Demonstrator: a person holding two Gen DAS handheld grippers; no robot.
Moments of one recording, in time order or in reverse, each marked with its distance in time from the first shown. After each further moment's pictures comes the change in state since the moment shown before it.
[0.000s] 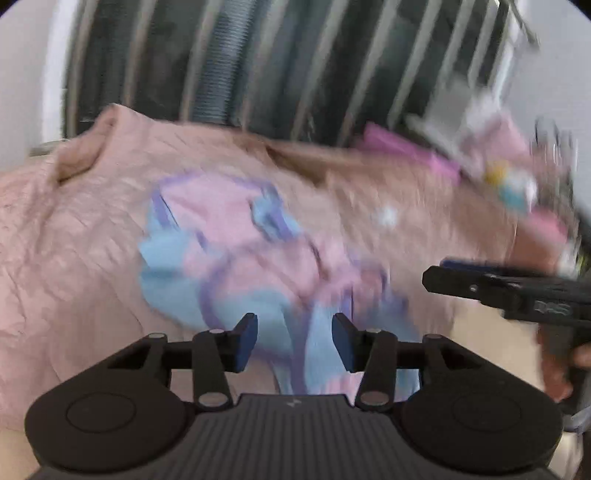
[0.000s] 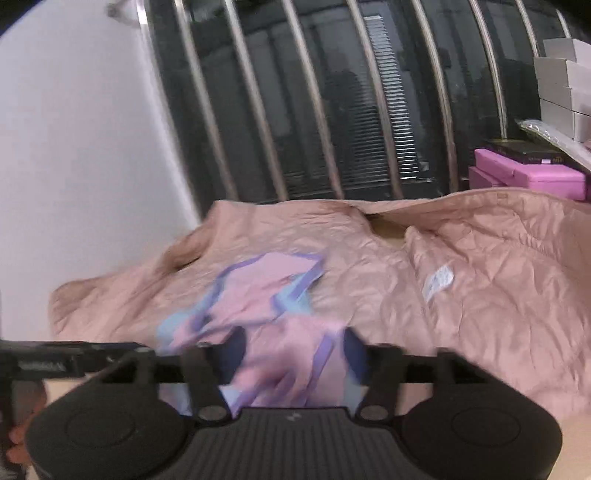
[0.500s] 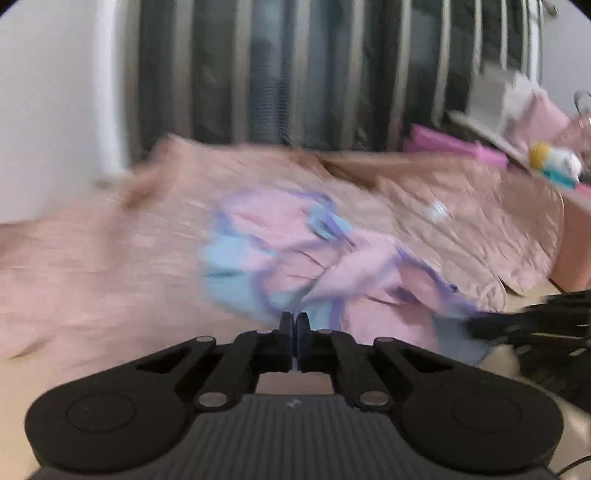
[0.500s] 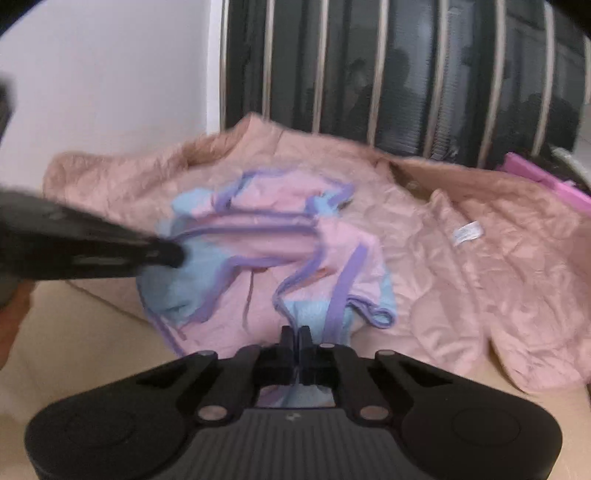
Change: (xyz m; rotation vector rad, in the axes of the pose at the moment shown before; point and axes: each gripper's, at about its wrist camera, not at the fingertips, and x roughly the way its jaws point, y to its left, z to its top) left arm -0.062 -0.018 -0.038 0.035 -0.135 0.291; right arm -0.008 0.058 -0.052 -0.227 0.119 -0.116
